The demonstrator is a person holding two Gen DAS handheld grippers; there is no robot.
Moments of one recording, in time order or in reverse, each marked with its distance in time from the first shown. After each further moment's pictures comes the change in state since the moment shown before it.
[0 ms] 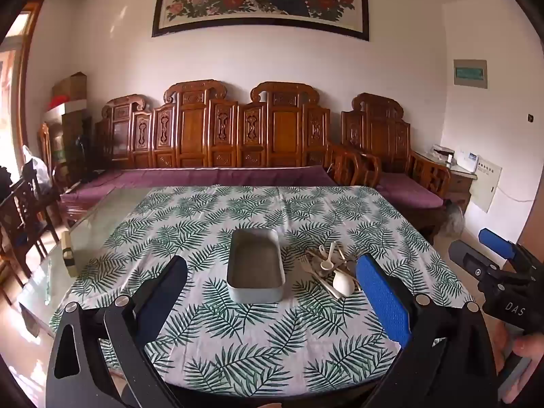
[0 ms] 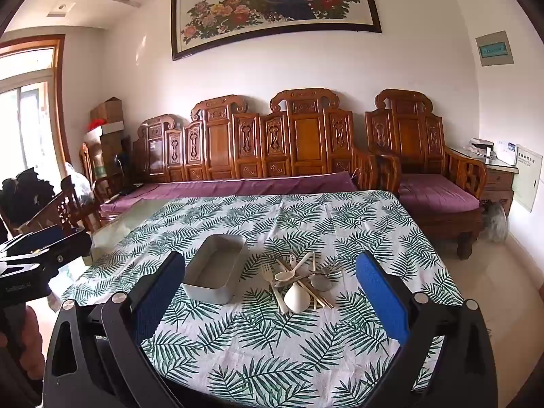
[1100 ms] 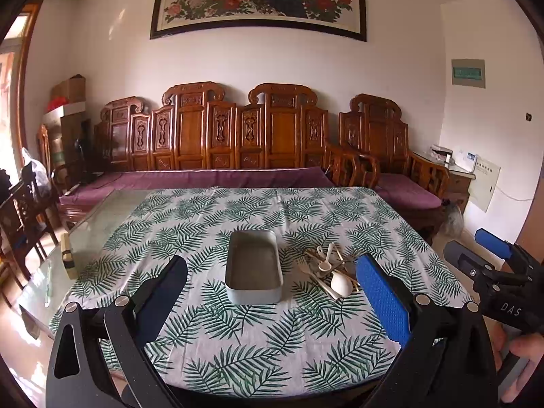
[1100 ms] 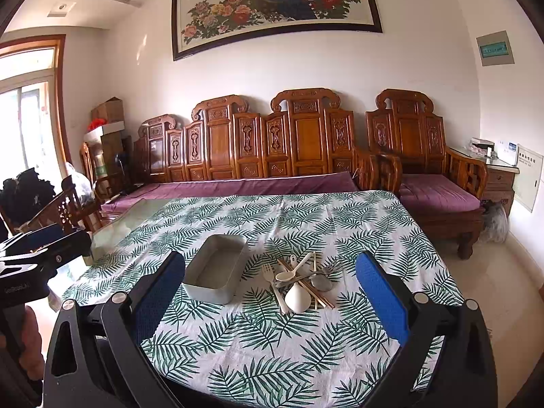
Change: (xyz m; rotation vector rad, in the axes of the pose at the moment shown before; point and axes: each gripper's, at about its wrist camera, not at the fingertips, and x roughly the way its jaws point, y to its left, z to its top) left arm -0.002 -0.002 0.003 0.003 -0.008 -0.007; right arm 0.001 0.000 0.000 -0.002 0.000 0.002
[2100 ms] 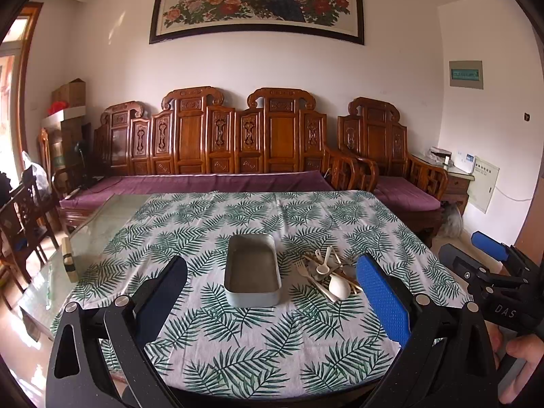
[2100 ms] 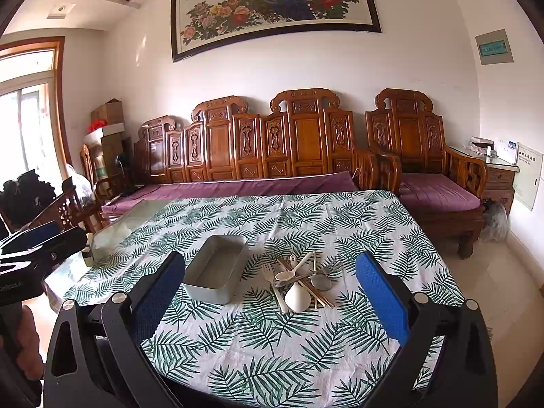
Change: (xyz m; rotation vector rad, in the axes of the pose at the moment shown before) left arm -0.007 -0.003 0.003 0.009 -0.015 0.001; right arm -0.001 0.002 0.002 0.003 -0.001 0.003
